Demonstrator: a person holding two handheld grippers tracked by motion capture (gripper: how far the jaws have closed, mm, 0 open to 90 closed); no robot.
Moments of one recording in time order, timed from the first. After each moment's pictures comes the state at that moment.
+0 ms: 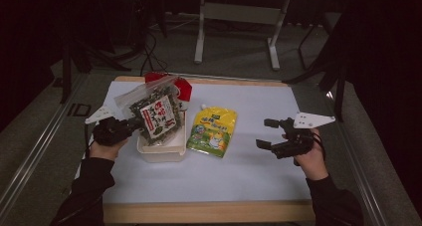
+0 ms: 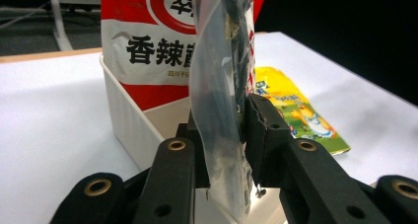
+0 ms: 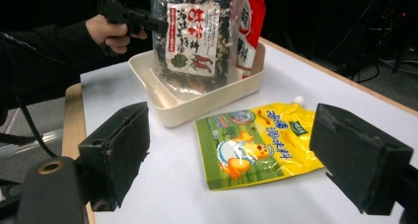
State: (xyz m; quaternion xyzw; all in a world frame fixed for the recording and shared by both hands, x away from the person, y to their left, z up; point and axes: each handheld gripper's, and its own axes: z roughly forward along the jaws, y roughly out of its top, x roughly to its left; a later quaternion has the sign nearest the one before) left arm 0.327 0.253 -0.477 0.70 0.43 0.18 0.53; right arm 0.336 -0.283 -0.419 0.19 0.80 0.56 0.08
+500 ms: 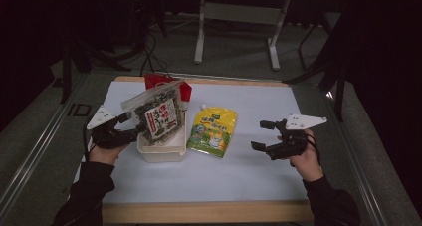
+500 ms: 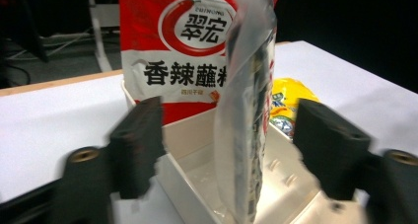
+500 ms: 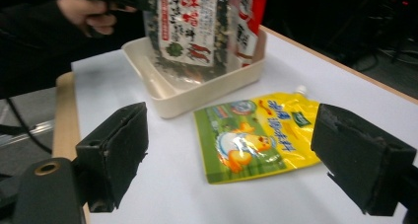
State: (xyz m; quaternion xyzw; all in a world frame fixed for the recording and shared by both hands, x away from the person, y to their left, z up) left arm 0.304 0.242 -0.458 0.69 0.44 0.24 0.53; right arm 0.336 -0.272 -0.425 0.20 0.81 0.54 0.09
